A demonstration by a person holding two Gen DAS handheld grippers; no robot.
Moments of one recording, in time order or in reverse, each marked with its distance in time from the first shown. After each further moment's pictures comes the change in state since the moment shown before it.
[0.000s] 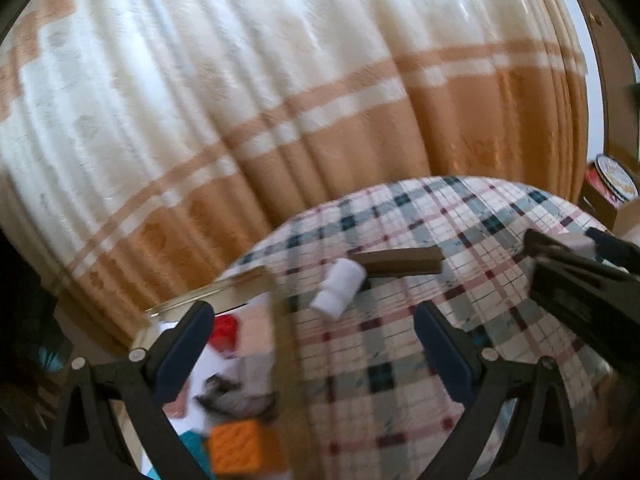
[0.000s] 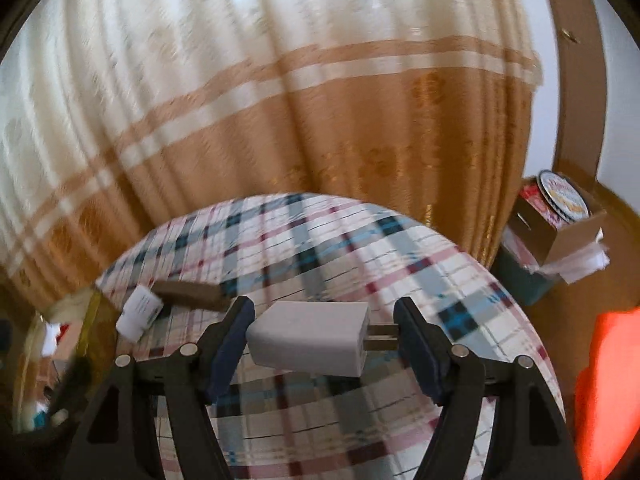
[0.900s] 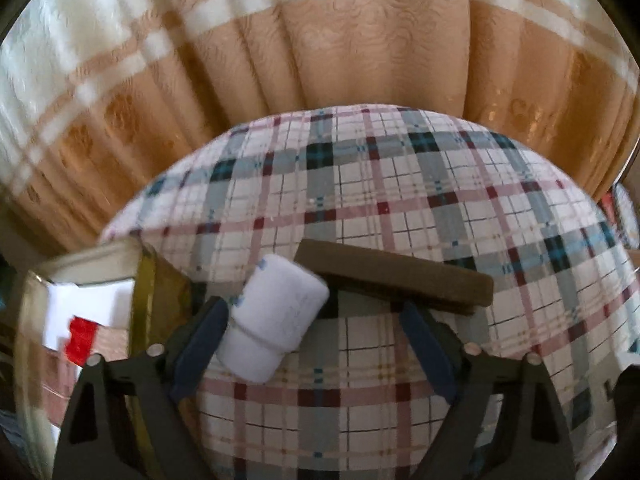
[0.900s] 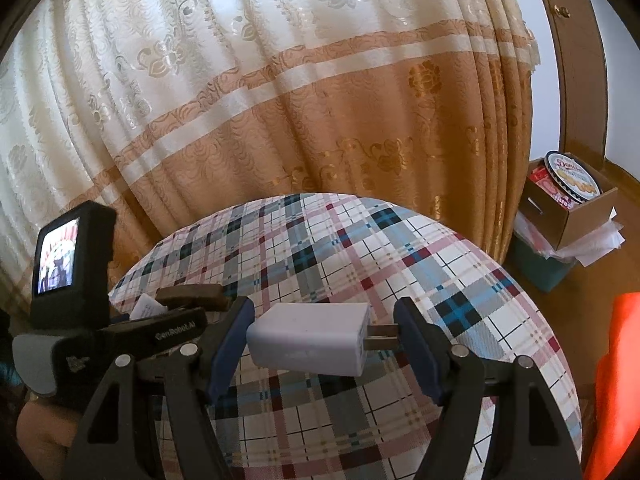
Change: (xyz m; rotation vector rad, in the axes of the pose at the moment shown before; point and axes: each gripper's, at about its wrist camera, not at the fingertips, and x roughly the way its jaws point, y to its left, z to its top) left arm 0.136 -0.011 0.022 -0.205 0.379 -0.147; right arm 0.007 -0.010 -0.004 0.042 0.002 0.060
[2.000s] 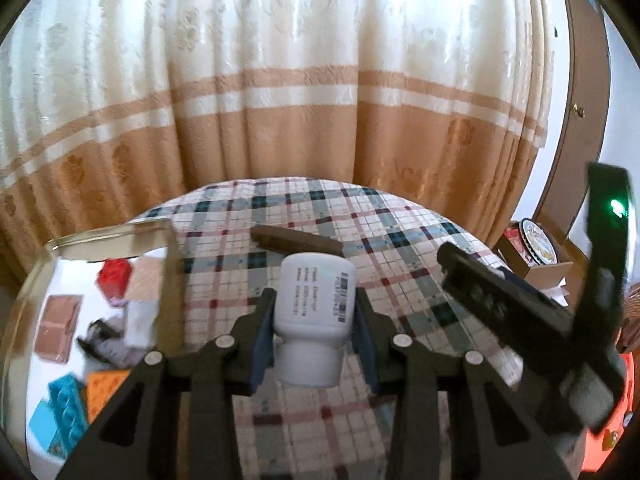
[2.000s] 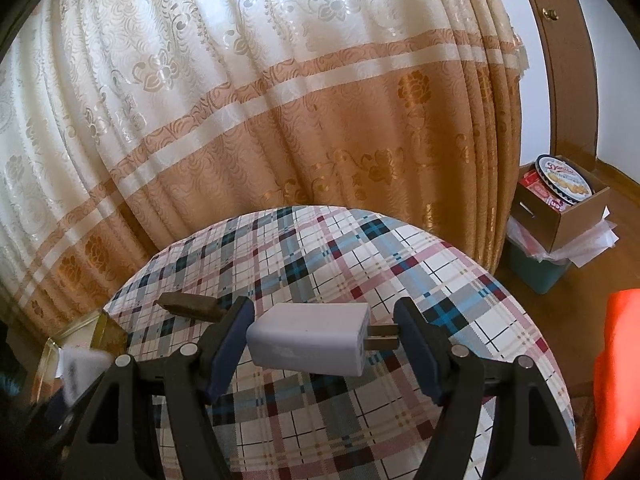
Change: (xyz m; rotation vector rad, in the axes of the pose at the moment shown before) left arm -0.129 0.010 -0.098 0.010 -0.359 -0.266; right arm -0.007 -0.003 0.001 0.017 -0.048 -0.021
